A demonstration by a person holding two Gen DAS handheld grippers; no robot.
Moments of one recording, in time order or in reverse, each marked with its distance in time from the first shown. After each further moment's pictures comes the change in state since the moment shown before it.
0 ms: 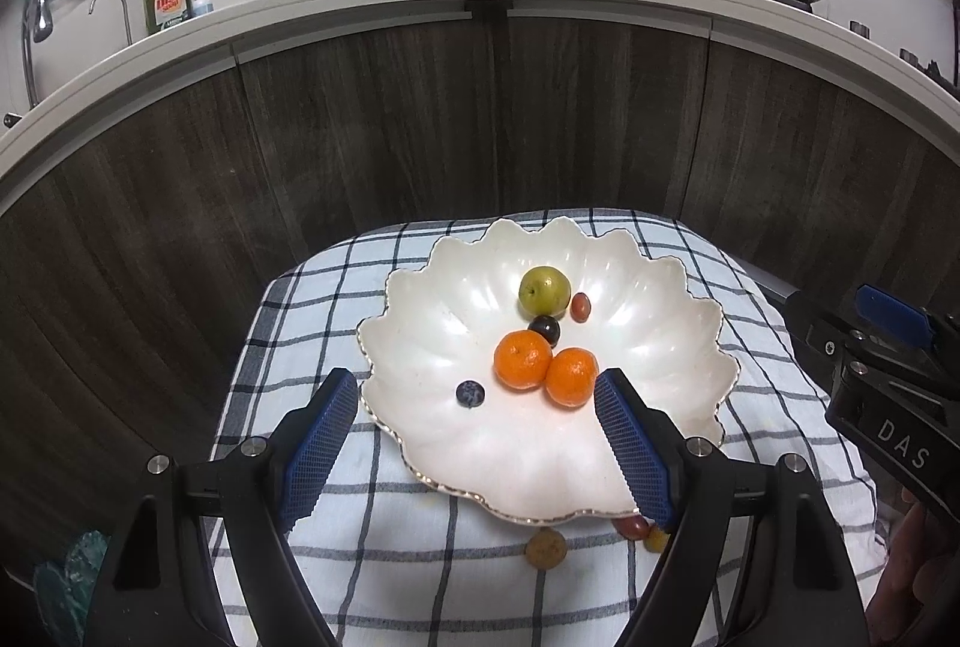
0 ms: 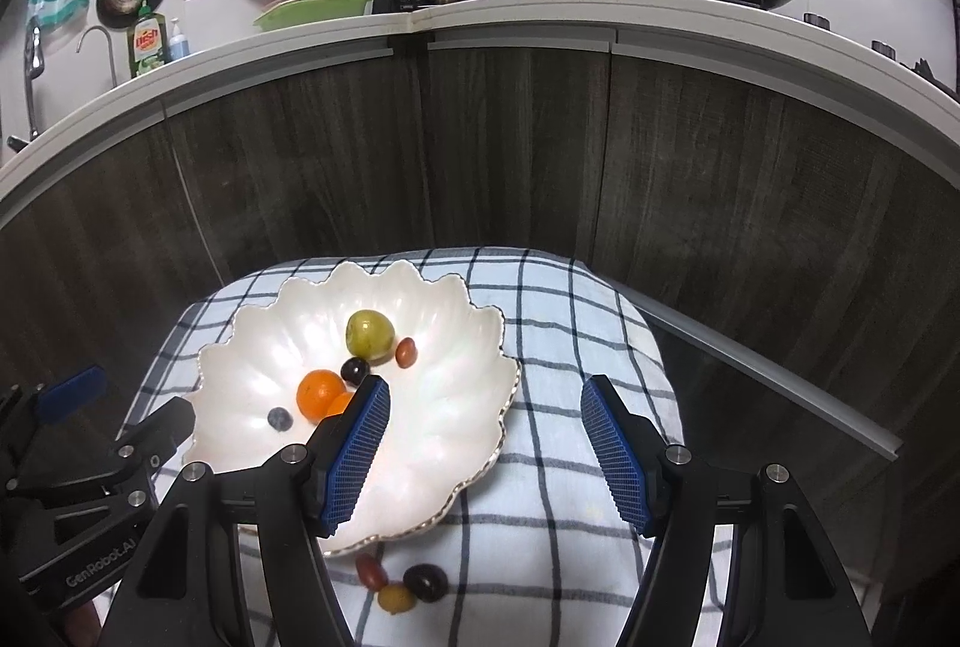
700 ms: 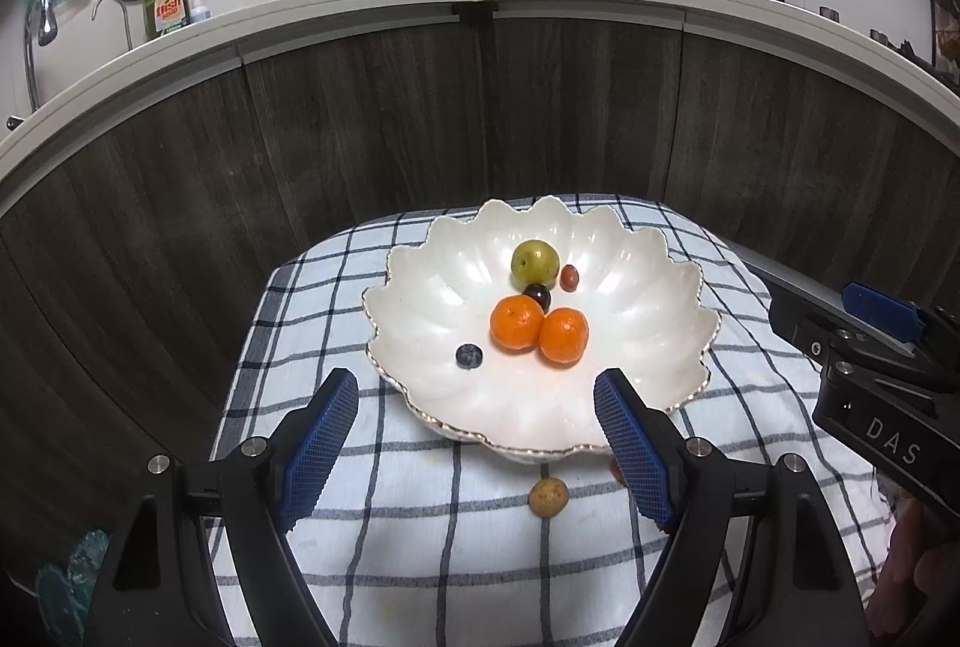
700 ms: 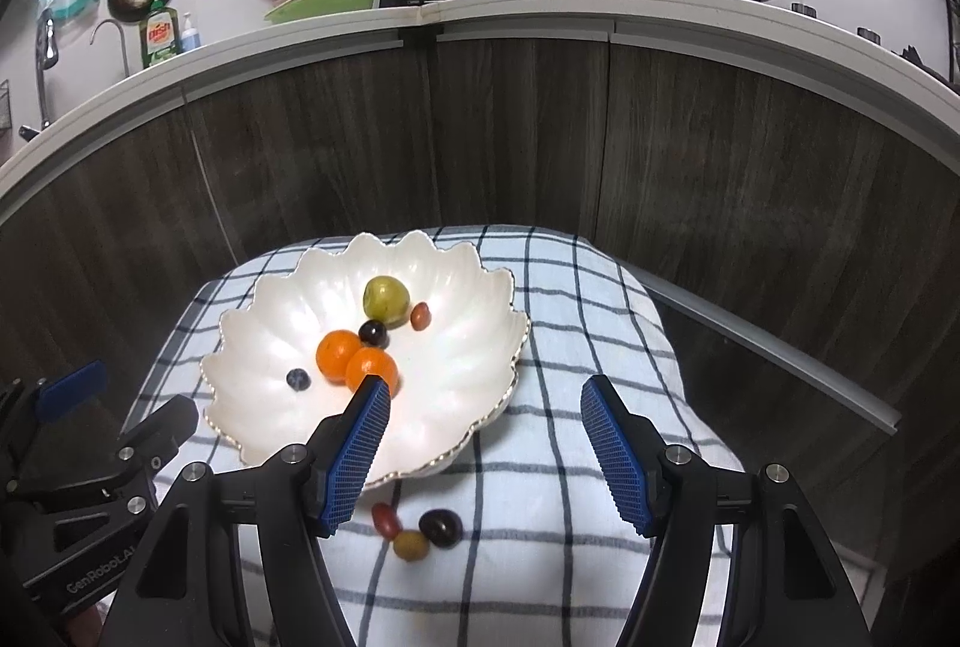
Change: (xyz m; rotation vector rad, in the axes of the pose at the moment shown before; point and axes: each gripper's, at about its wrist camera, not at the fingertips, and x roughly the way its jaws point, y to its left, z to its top) left arm -0.024 0.002 -0.030 0.033 -0.016 -0.022; right arm -0.026 0.007 -0.031 0.002 0.011 0.008
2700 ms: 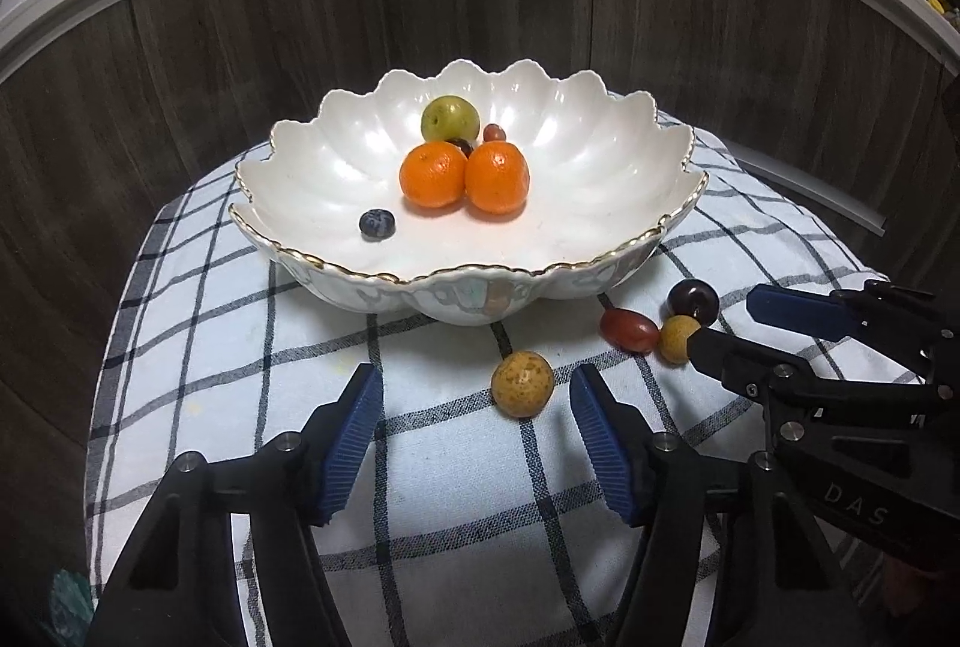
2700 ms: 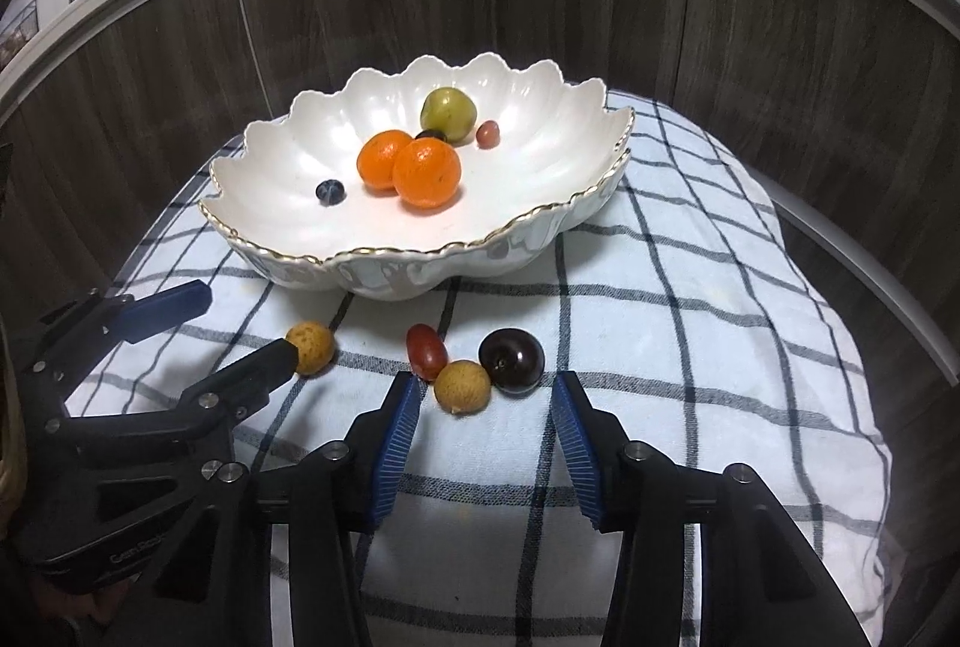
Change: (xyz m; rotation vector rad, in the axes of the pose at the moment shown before) left arm 0.072 -0.012 -0.081 0.148 0.106 -0.180; right arm 0.056 0.028 -0.093 -0.079 0.195 0.111
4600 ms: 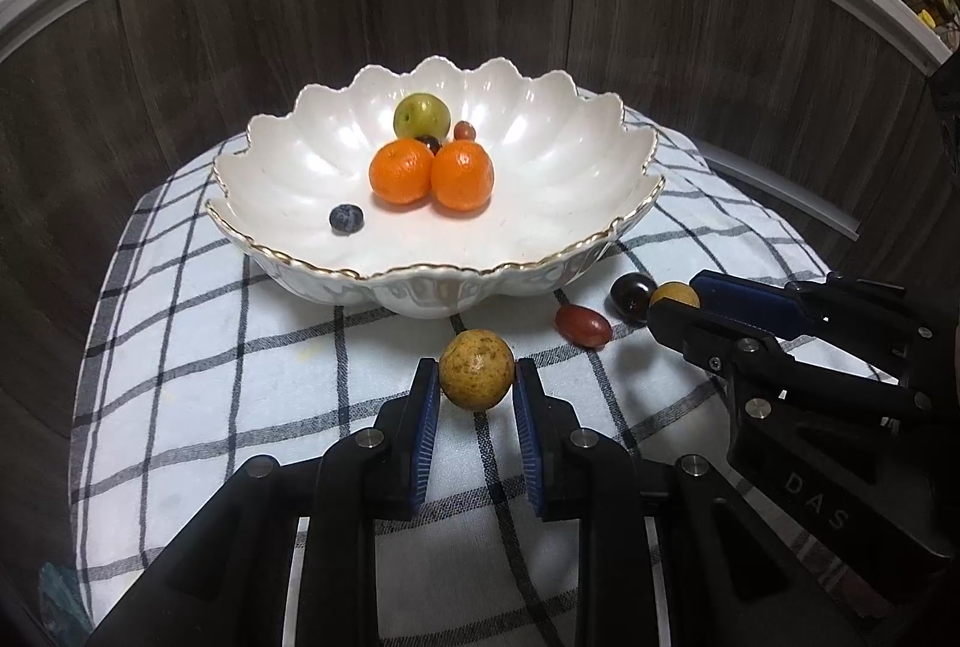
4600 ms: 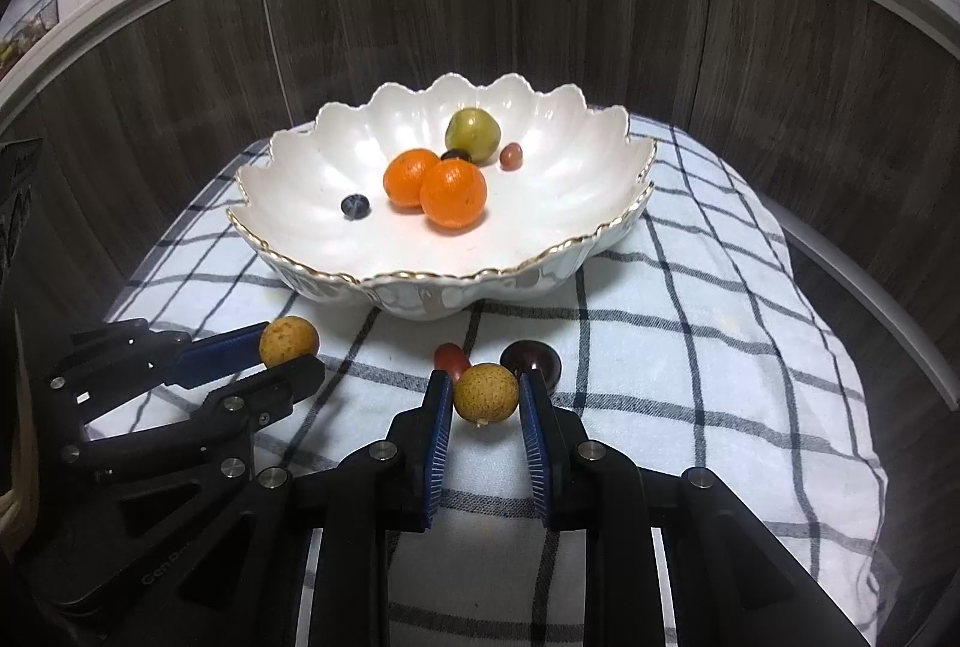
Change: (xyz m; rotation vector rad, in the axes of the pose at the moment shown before) left arm -0.013 -0.006 0.007 -0.024 0.023 -0.062; right arm -0.009 0.007 0.003 -0.042 -0.045 0.016
